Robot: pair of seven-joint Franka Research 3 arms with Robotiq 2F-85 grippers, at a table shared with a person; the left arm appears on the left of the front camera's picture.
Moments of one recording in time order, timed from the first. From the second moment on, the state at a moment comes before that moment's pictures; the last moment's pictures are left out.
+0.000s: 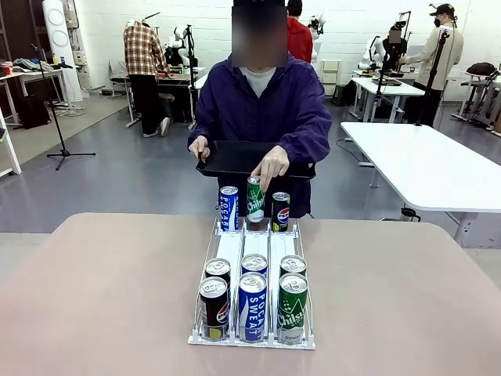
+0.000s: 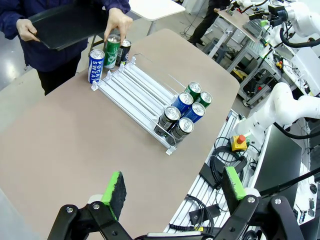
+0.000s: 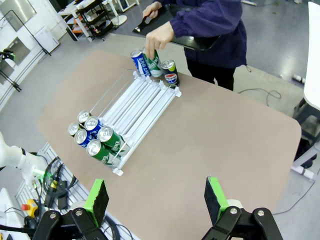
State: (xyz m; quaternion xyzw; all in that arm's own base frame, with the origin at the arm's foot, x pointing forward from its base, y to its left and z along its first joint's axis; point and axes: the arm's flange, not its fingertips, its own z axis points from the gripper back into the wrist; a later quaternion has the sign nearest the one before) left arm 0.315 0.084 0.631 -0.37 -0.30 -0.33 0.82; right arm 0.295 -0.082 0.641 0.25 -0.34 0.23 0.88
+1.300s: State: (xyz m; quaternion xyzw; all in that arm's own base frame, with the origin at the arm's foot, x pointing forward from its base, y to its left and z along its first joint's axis) left arm 0.315 0.083 0.630 -0.37 -0.30 -0.33 0.82; right arm 0.295 -0.082 0.641 0.25 -0.34 0.23 0.88
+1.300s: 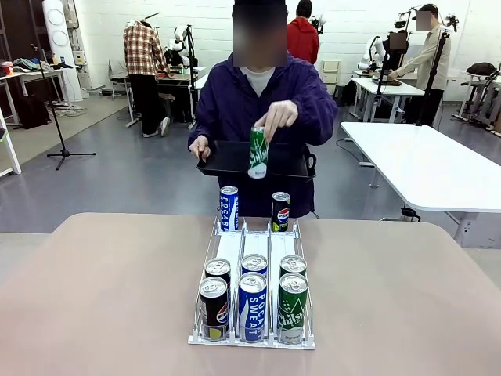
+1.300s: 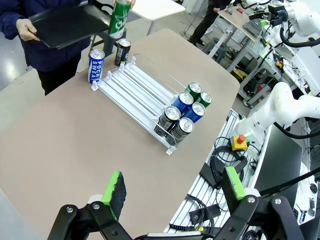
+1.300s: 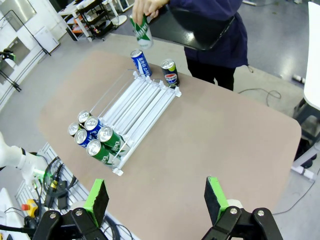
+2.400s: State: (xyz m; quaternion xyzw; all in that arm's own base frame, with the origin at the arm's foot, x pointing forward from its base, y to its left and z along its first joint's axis) left arm 0.315 0.084 0.630 -0.37 -0.30 -0.33 0.82; right arm 0.295 -0.082 0.641 0.25 -0.34 0.23 0.88
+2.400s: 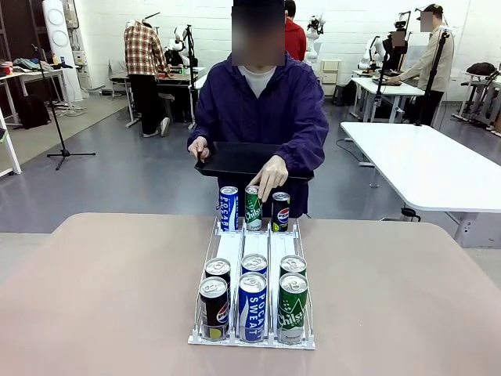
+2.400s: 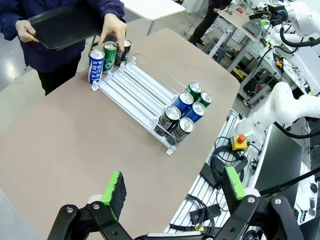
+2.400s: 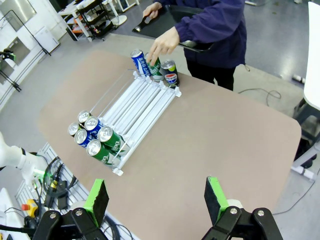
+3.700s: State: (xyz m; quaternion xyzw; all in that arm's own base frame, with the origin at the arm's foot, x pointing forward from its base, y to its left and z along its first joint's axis) left arm 0.316 0.083 0.630 -0.36 -0.30 -0.33 0.82; right arm 0.367 0.151 0.562 0.12 -0.13 0.11 0.98
